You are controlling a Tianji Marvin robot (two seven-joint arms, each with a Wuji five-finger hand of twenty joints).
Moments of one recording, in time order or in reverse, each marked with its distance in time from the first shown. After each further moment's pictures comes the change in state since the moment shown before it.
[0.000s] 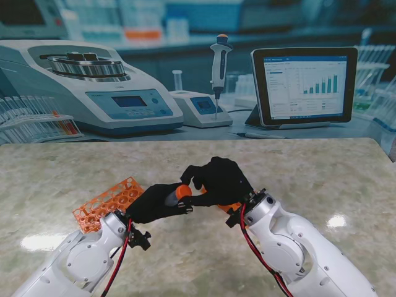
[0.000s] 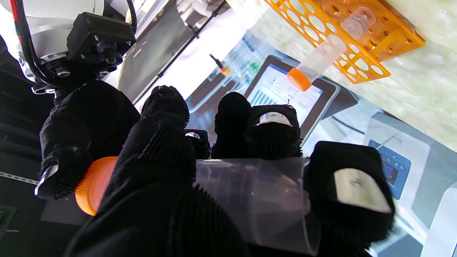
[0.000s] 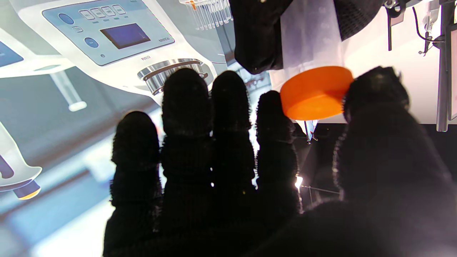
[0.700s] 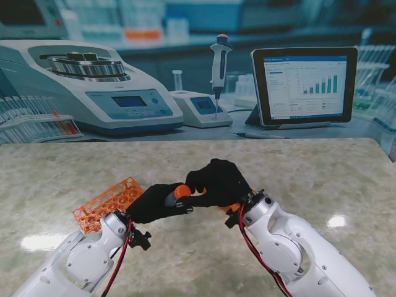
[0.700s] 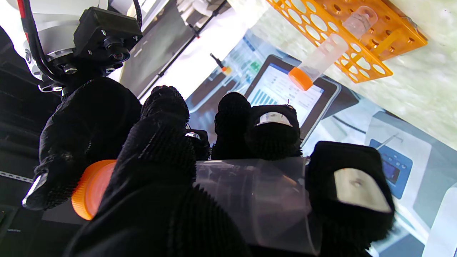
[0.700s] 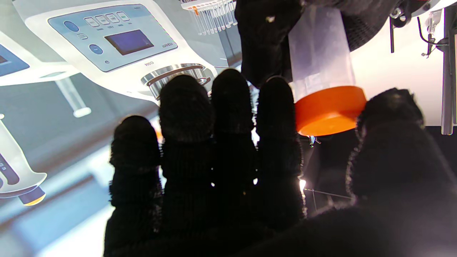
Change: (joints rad) left arm 0.001 0.000 0.001 -0.003 0.002 0.000 0.003; right arm 0.008 0.000 -0.013 0.017 0.003 0.010 0.000; left_hand 0.000 0.000 0.000 0.000 0.000 0.000 0.001 0.000 0.000 0.000 0.000 0.000 0.000 0.000 0.000 0.000 -0.001 0.002 0.000 0.000; right_hand -0.106 0.088 0.007 0.011 0.198 -0.001 0.011 0.195 0.051 -0.002 0.056 0.032 0.023 0.008 0.098 0.012 0.019 0.017 0.049 0.026
